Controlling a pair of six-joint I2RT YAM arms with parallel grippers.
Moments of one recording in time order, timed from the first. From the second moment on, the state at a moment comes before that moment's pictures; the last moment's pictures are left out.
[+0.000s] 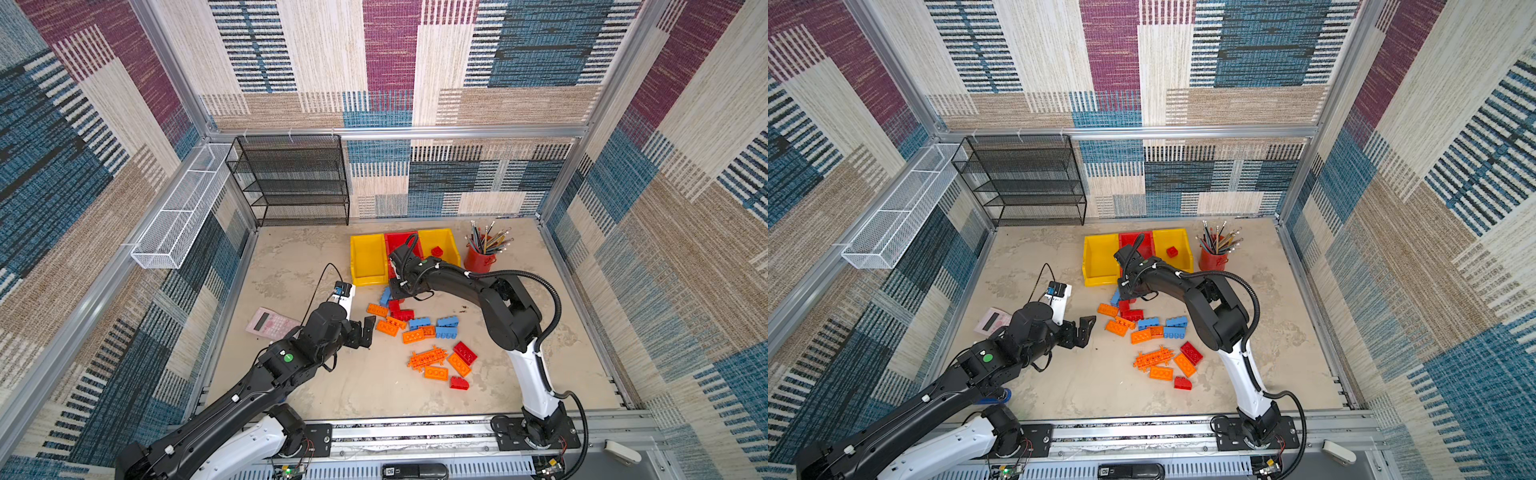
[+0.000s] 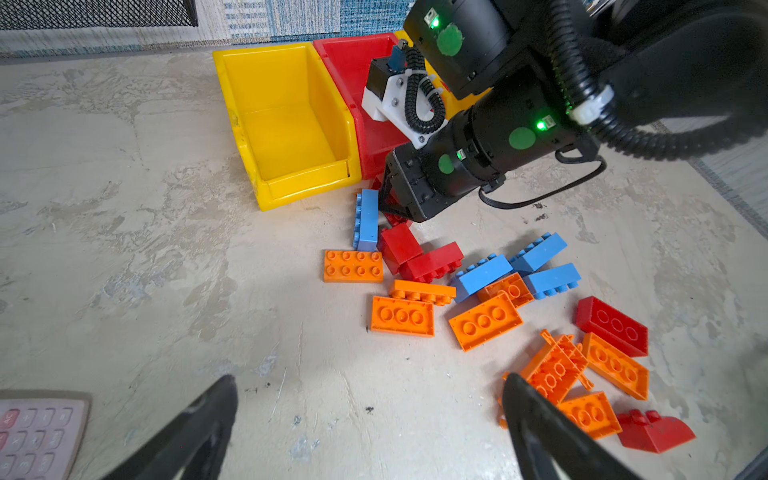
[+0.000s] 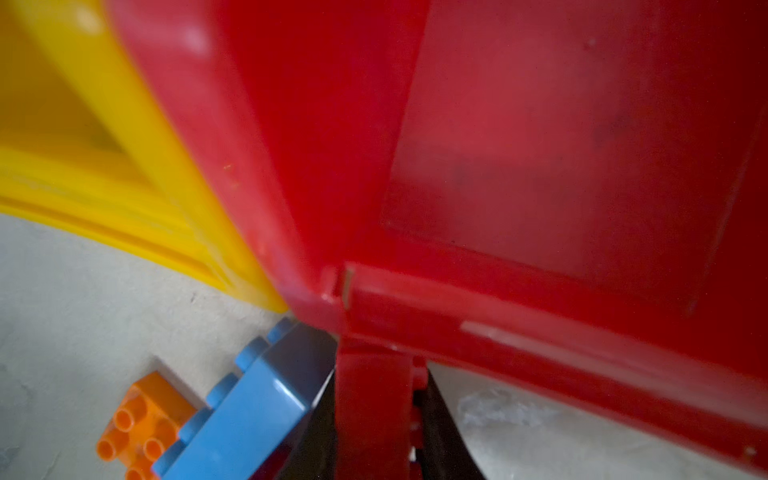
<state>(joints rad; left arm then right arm) -0.73 0.86 0.69 -0.43 -0.23 -0.33 0.67 2.20 1.67 -0.58 0.00 0.37</state>
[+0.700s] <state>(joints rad) -0.73 1.25 0.93 -0.26 -0.15 -0.19 0.39 2.13 1.85 -0.68 0.05 0.29</state>
